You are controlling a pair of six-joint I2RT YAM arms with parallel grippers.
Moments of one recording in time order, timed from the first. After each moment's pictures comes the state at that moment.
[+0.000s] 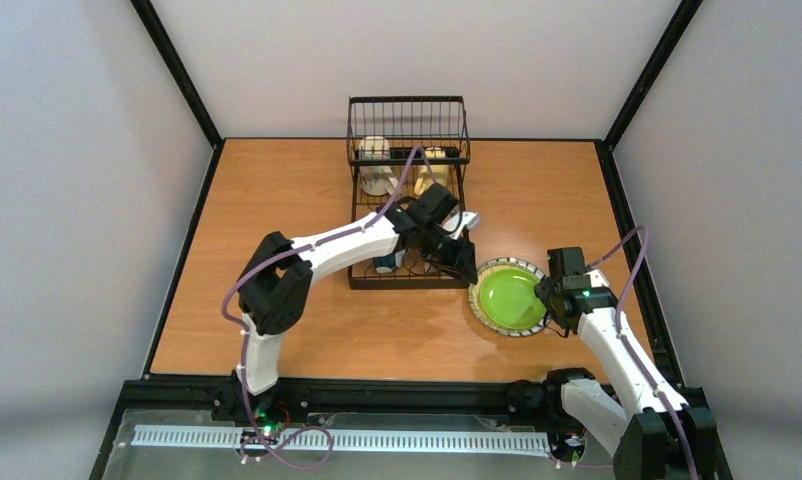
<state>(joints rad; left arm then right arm) -0.85 1.96 1.55 -0.52 0.55 -0.51 0.09 0.92 0.53 -0.70 0.22 1.06</state>
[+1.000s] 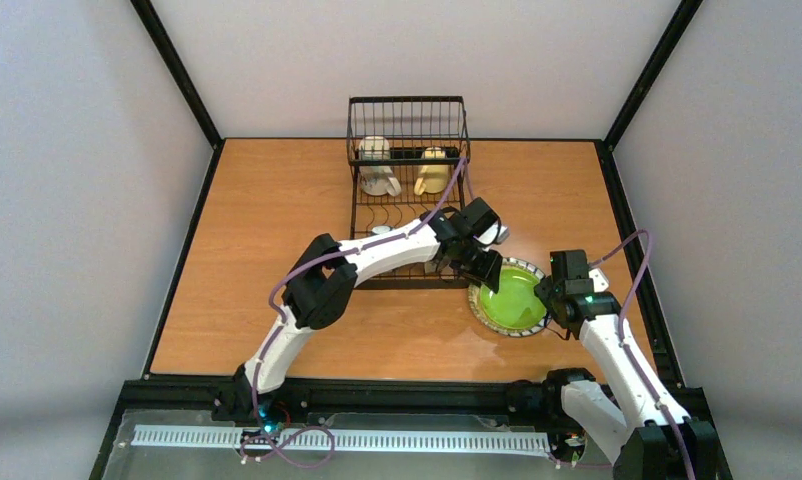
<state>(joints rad) -0.96 2.25 1.88 -0.65 0.34 -0.49 0.09 0.87 0.52 -0.69 0.19 1.02</state>
